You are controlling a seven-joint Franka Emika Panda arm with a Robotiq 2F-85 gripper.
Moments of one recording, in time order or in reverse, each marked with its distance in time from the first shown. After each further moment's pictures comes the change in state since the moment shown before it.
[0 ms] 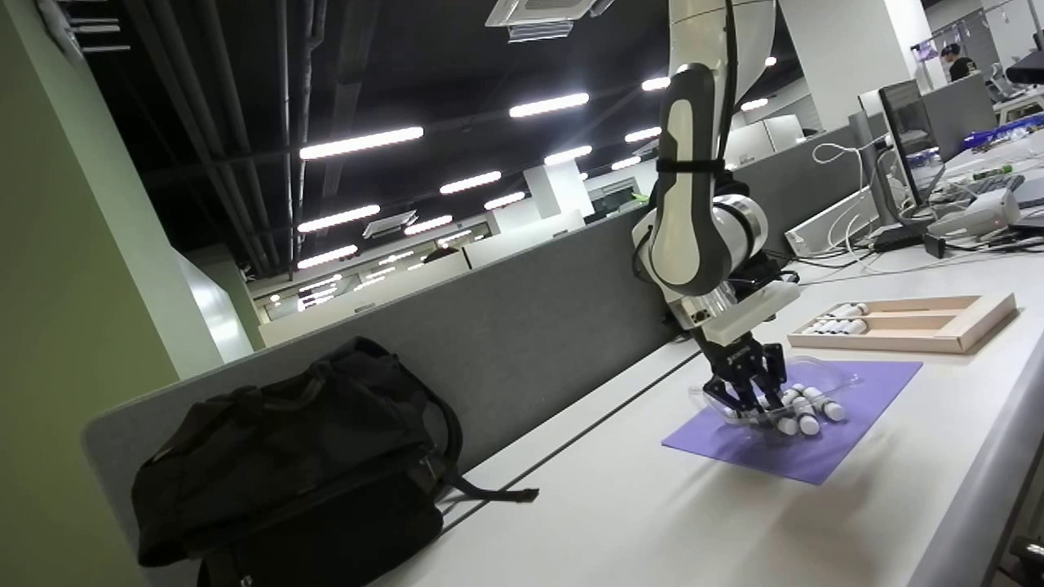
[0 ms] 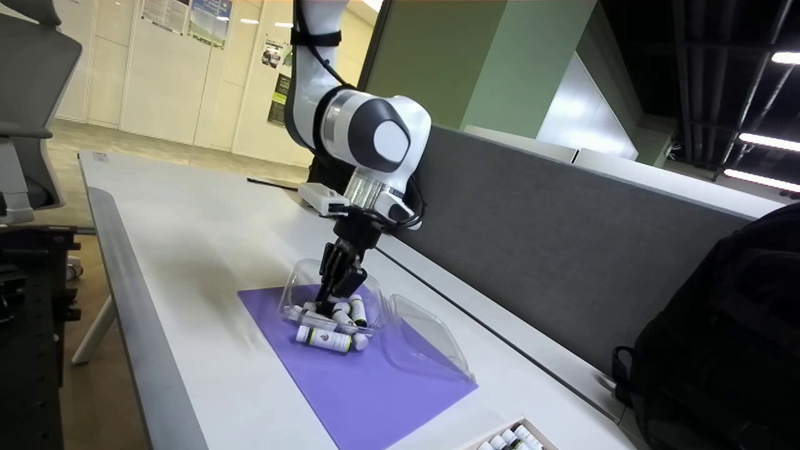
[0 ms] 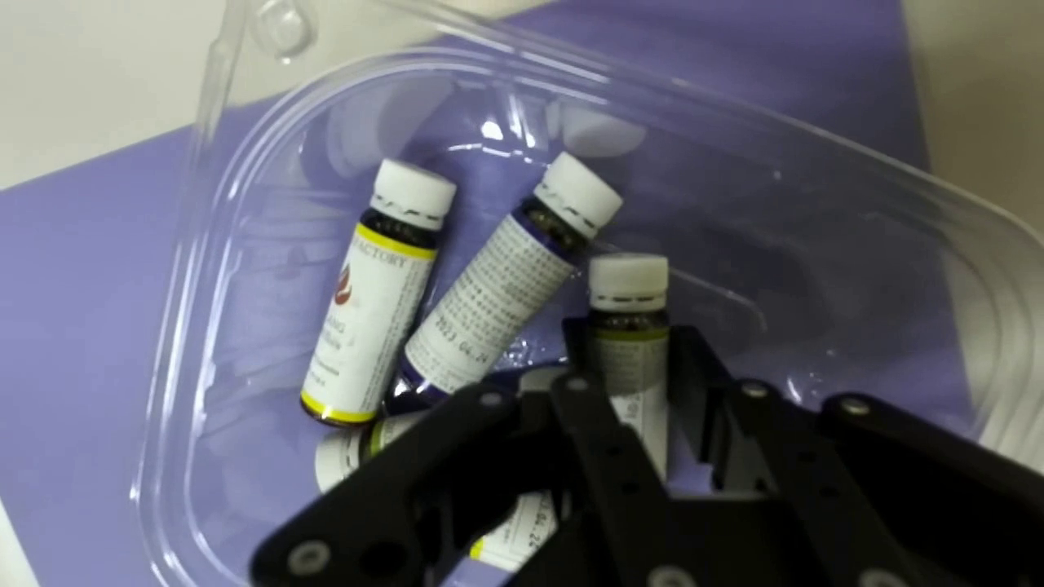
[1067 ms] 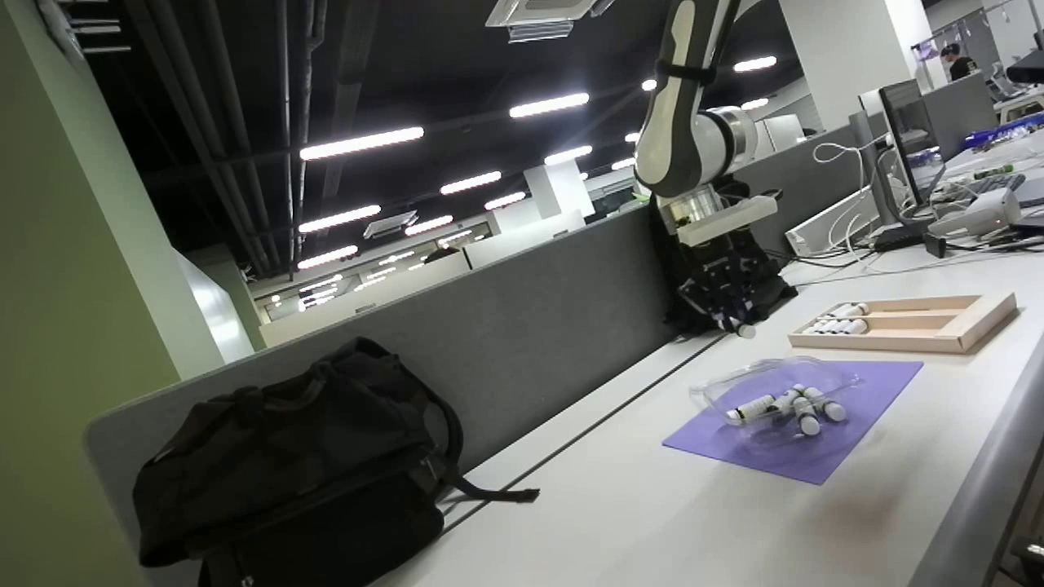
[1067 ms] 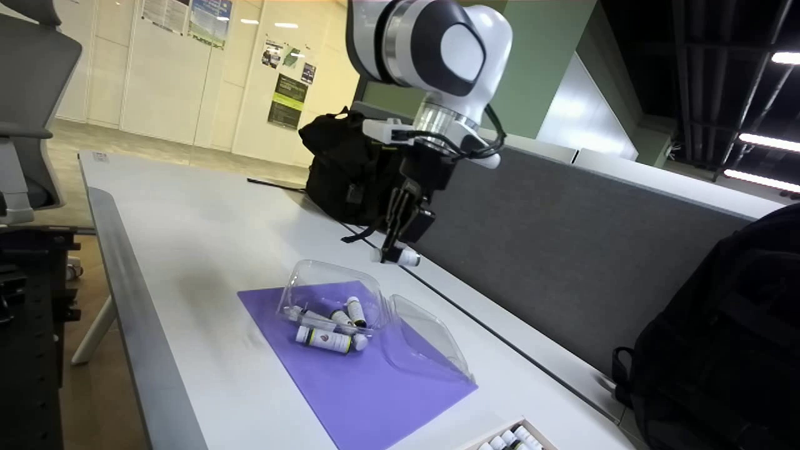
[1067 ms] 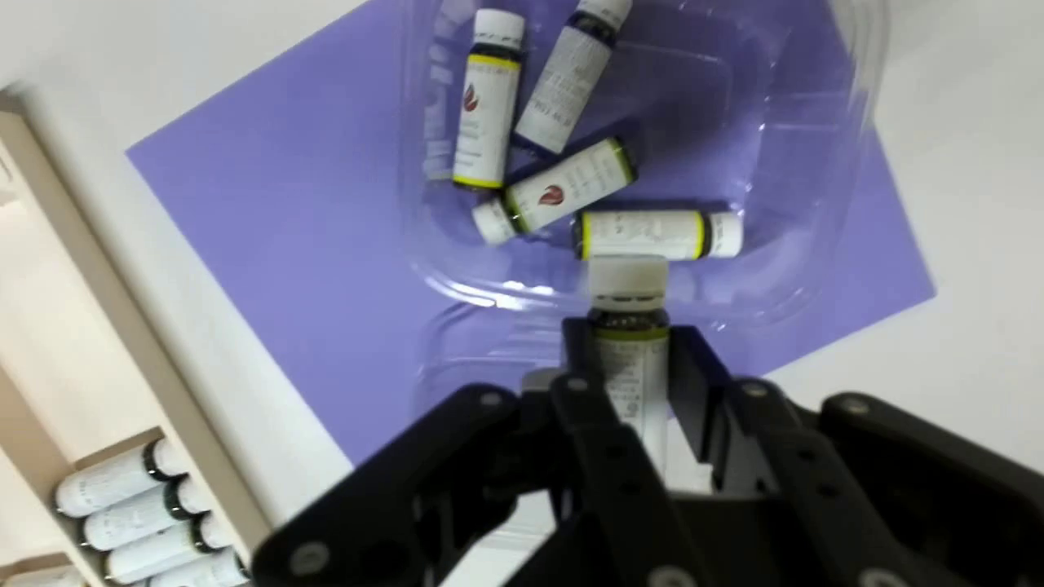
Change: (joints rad) arm -0.128 -0.272 -0.029 -0.007 0.074 -0.130 -0.014
